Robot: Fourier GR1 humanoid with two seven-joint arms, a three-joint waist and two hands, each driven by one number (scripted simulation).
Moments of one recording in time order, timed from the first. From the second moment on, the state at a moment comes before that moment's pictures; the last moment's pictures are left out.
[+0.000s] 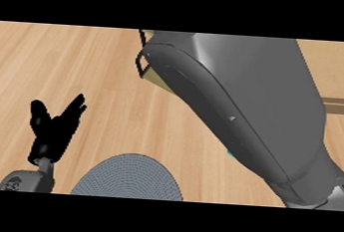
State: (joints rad) left arm -0.09 0.23 -0.02 -1.36 0.17 0.05 0.28; right arm -1.45 -0.01 0.14 -1.24 1.07 0.05 1.22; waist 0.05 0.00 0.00
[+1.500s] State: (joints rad) left arm -0.06 0.22 0.02 -1.39 0.15 0.04 0.28; right arm -1.57 -0.05 -0.10 -0.69 1.10 -0.12 0.97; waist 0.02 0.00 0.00
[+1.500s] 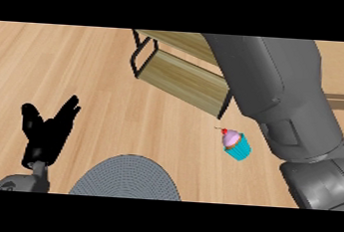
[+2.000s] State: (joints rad) left arm -0.05 0.22 0.04 -1.39 0.16 0.02 0.27; right arm -1.57 -0.04 -0.12 -0.68 1.11 -0.22 0.99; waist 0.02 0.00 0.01
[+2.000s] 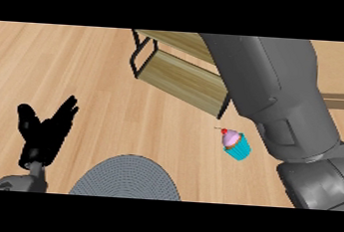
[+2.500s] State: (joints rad) left arm -0.06 0.22 0.05 -1.39 0.16 0.02 0.28; right arm -1.57 -0.03 -0.24 -0.77 1.06 -0.44 0.98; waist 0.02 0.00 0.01
